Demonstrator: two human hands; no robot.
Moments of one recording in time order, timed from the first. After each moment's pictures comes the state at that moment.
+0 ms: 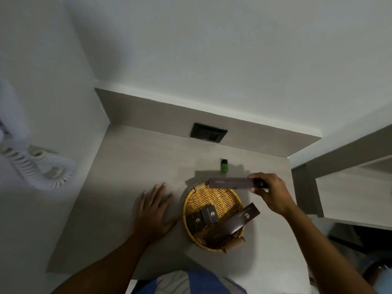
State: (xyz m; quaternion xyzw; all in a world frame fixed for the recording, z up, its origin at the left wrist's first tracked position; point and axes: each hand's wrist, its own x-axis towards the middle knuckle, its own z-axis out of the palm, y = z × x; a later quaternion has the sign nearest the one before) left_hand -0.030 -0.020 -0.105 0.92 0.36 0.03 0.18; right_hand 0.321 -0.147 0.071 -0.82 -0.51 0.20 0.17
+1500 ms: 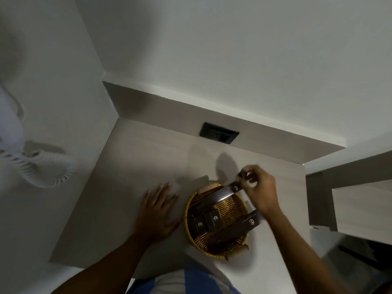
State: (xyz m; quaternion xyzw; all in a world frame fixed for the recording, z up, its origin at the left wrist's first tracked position) left_hand -0.029 -0.020 -0.108 0.91 0.36 0.03 0.18; right_hand 0.291 -0.090 0.047 -0.81 -0.46 0.21 0.30
